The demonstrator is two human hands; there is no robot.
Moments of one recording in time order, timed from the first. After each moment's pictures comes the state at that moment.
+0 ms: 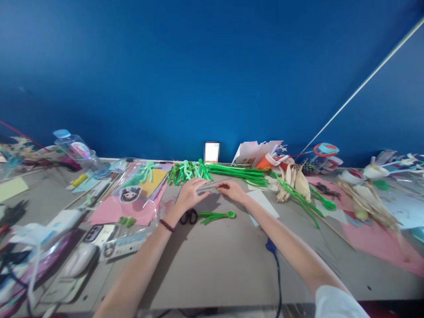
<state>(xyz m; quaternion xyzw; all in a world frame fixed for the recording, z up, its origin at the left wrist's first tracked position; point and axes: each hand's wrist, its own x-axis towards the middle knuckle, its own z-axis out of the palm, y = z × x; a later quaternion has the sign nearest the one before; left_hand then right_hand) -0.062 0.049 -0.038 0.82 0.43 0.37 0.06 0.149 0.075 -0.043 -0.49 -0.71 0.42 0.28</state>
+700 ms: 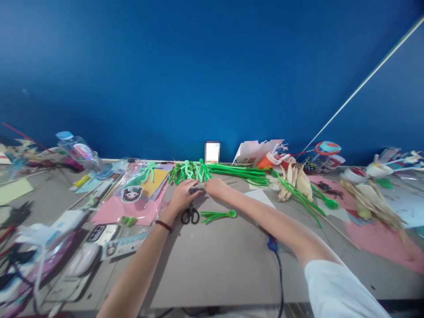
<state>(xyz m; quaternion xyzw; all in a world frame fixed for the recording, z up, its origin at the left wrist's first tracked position) -0.094 0.059 -0.060 0.81 0.47 0.34 0.06 0.085 0.097 -0.032 -0.35 -0.93 0.02 -0.05</state>
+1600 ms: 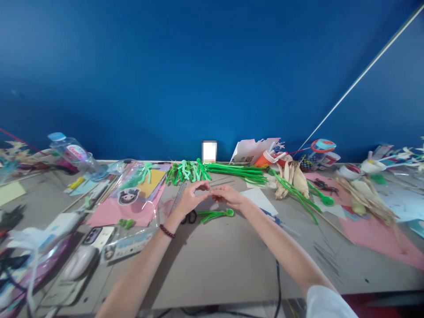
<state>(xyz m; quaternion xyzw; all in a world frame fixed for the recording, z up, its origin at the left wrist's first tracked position) -0.051 0.037 -0.038 0.72 0.38 0.48 0.33 0.129 0.053 -0.033 -0.39 -0.47 0.73 0.31</state>
